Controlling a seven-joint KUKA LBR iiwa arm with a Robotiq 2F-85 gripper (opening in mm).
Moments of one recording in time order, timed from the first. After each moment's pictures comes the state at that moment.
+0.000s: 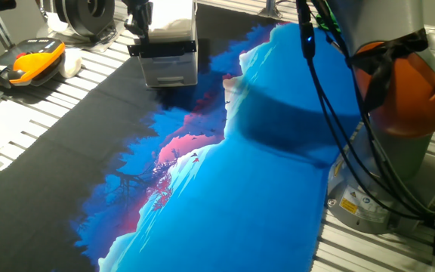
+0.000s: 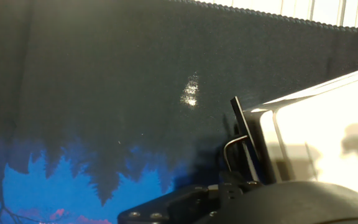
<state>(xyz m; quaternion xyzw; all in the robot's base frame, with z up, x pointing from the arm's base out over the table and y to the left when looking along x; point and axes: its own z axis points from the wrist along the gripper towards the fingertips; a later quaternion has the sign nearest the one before) 0.662 -0.085 0.217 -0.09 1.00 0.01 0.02</state>
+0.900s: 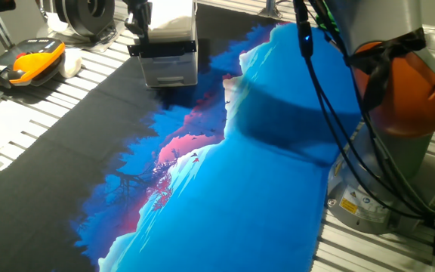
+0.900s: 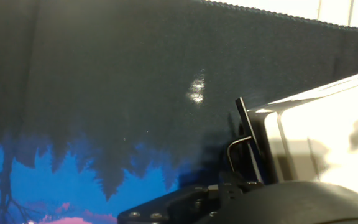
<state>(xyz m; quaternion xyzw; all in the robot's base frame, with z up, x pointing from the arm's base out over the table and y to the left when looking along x) 0.662 -0.083 0.219 -0.12 0.99 0.03 0.01</state>
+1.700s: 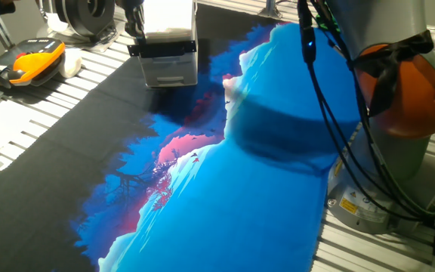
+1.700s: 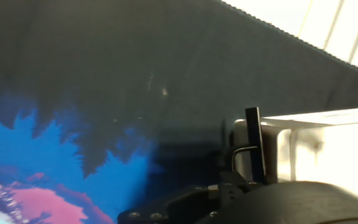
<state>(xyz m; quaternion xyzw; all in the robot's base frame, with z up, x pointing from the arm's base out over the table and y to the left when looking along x) 0.664 -0.076 0.221 -0.21 0.98 -0.02 0.01</state>
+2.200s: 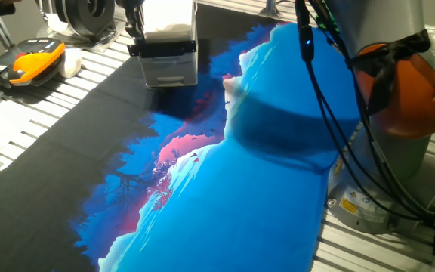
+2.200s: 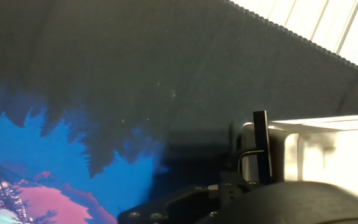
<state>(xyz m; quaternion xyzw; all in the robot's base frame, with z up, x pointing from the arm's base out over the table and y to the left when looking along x) 0.666 -0.072 0.218 -0.22 0.97 -0.02 0.00</state>
